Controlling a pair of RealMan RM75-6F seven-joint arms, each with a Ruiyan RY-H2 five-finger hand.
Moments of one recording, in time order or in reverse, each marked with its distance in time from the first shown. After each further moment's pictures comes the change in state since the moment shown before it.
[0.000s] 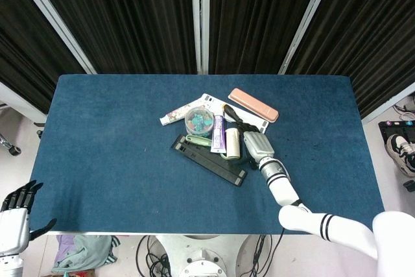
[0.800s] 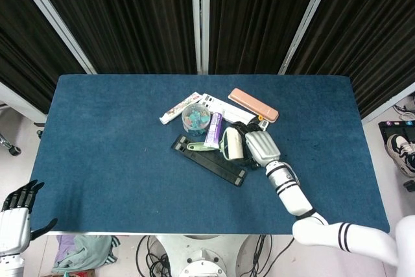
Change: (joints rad) left arm -0.002 0.002 -0.003 -0.019 0.010 -0.002 0.018; right arm -0.075 0.175 -0.078 -0.261 -0.270 0.175 0.035
